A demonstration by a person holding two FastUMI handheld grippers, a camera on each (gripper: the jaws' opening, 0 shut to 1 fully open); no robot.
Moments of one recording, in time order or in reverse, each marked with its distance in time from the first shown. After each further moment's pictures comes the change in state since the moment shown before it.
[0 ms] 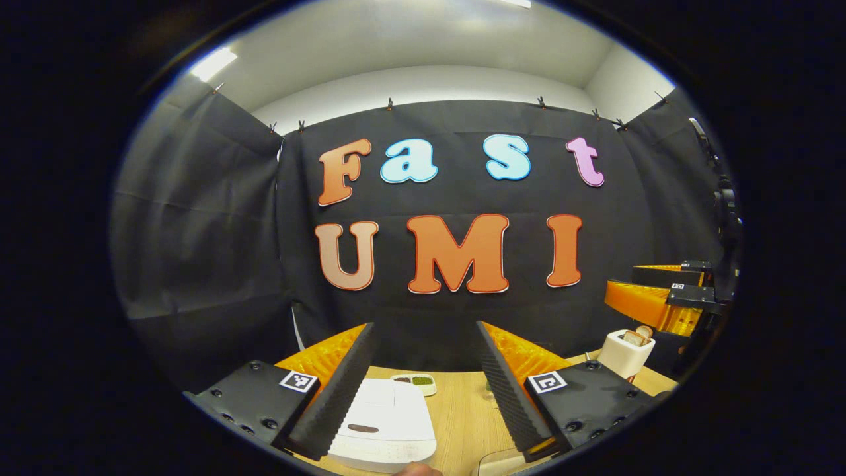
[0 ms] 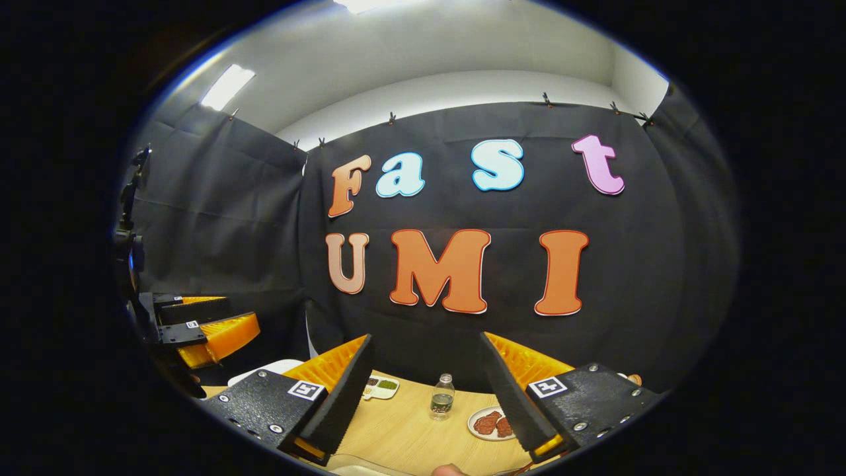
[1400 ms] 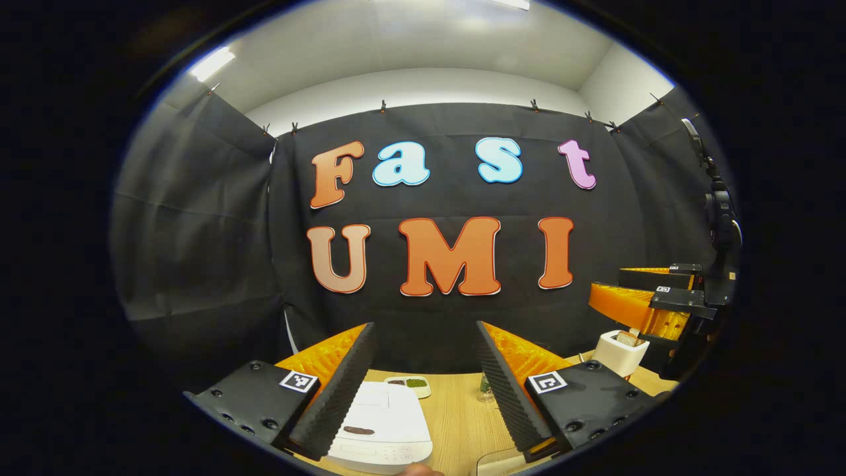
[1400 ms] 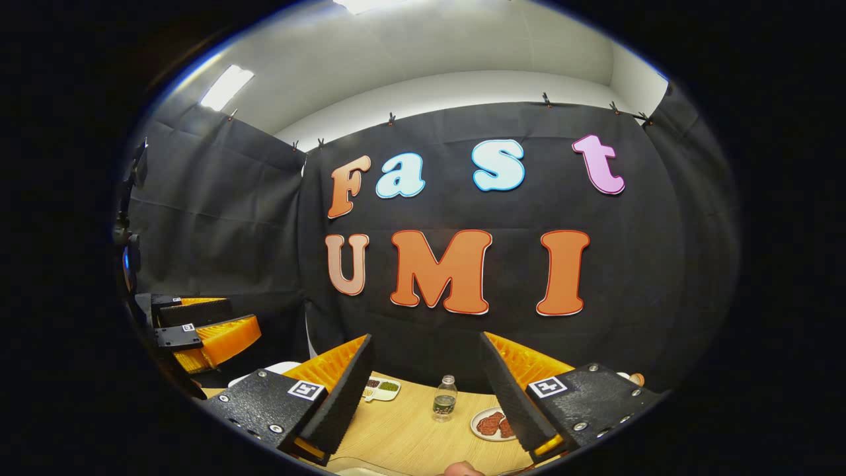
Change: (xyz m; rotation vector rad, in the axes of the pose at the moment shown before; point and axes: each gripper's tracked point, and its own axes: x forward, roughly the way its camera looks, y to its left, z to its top) left arm 0.002 -0.003 0.003 0.005 -0.010 -0.044; right arm 0.004 0.008 0.000 0.004 -0.004 -0.005
